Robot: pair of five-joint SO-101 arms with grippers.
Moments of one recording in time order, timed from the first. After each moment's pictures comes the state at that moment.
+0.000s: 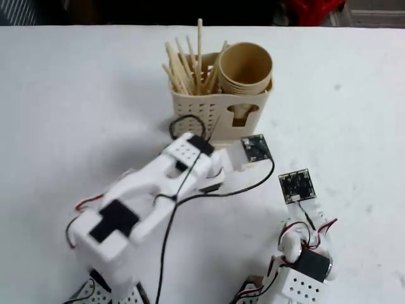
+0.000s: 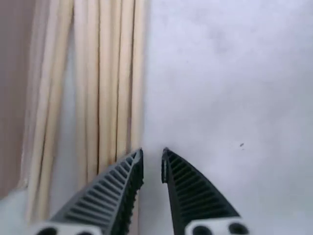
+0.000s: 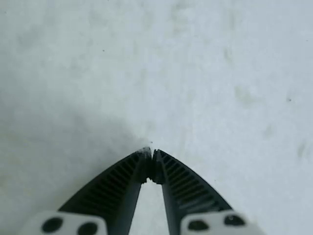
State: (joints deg) left arm 31.3 15.6 18.6 57.0 -34.5; right arm 21.4 -102.9 96.4 71.5 38.9
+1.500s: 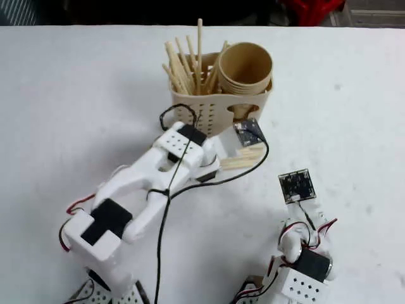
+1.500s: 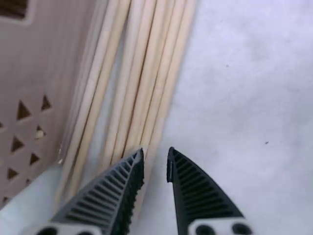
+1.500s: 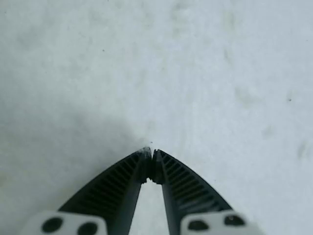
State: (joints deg) left arm 27.4 13.1 16.2 59.1 -33.4; right arm 21.4 -102.9 96.4 71.5 38.9
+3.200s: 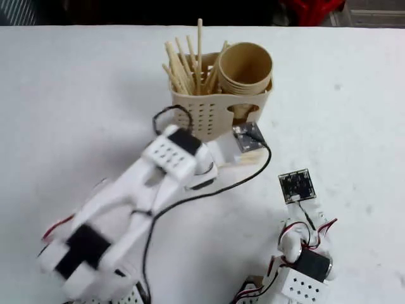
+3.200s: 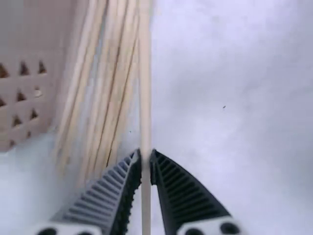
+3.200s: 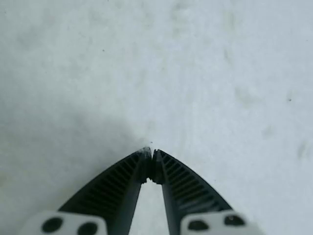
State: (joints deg) left arm 29.8 -4.1 22.0 68.9 -30.4; right arm 21.4 -102.9 96.4 71.5 38.9
